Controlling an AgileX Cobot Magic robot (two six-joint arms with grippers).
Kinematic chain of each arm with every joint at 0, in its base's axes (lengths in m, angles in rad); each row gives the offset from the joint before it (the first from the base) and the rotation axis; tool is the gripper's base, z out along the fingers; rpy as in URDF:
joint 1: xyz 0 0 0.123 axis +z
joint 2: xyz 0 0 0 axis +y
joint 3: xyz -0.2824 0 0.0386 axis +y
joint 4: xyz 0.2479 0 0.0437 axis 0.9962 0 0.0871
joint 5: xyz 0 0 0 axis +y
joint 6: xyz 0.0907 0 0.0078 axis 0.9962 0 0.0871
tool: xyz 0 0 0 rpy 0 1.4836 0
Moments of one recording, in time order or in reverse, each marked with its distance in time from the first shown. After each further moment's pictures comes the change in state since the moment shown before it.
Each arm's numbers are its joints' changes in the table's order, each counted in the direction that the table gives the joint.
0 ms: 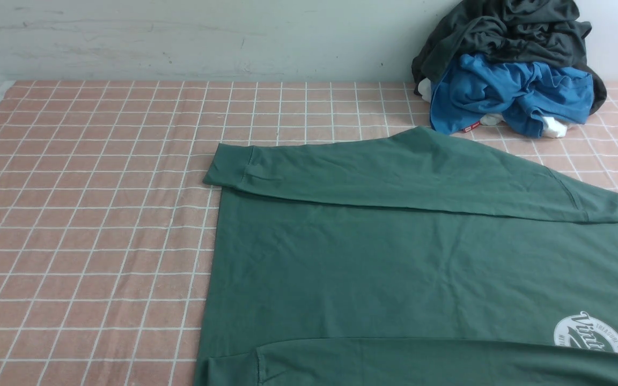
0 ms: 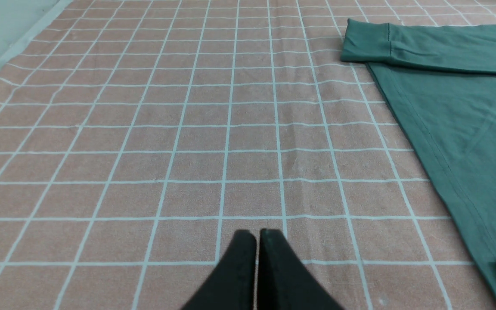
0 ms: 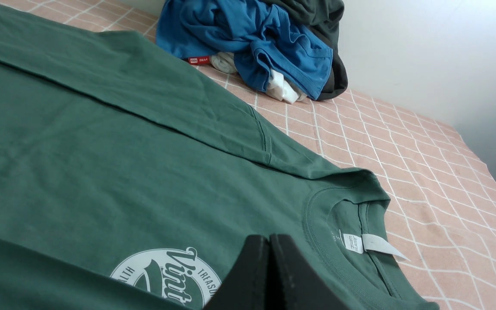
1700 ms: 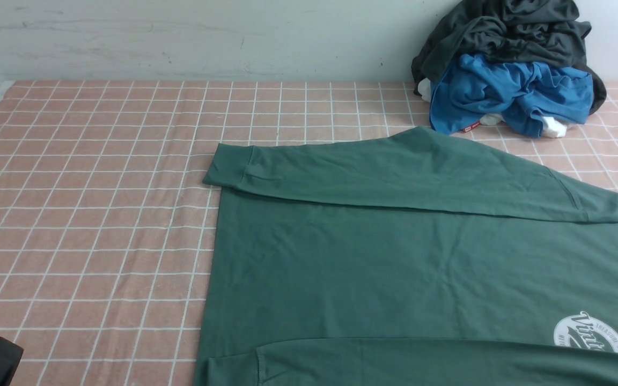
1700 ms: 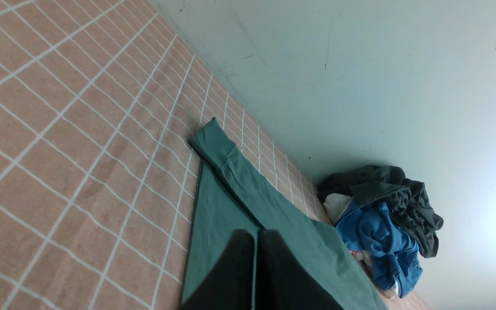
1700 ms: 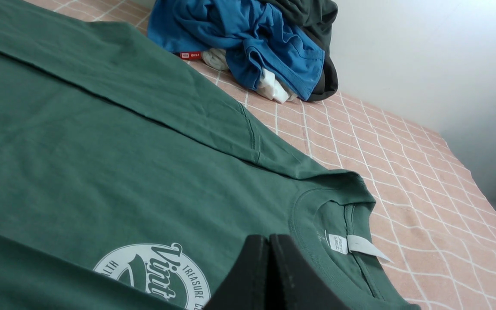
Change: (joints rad) right arm 0.000 0.000 0.001 -0.025 0.003 0.002; left arm 0.000 0.000 0.001 -0.737 -0.161 -0.152
